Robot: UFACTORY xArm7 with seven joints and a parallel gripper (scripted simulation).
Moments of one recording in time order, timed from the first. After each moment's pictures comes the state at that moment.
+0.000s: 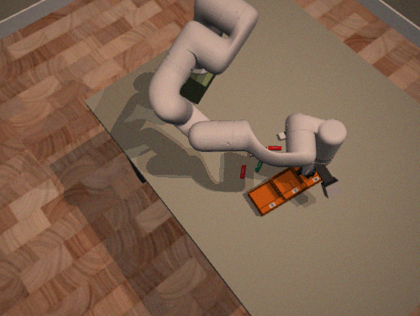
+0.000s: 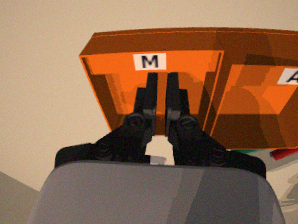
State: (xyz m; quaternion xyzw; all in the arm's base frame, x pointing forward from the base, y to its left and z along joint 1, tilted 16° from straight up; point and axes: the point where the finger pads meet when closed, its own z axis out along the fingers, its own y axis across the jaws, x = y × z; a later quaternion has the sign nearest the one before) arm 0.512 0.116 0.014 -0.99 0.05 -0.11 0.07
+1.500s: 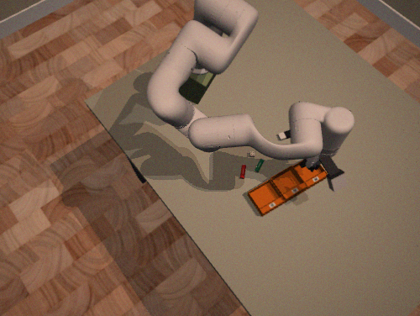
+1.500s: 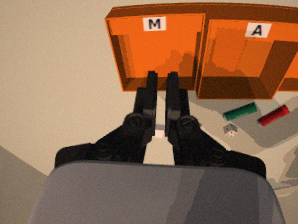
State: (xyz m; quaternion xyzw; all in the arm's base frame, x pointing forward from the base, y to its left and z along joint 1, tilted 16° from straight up) arm 0.497 0.108 0.072 -0.99 0.05 -0.11 0.07
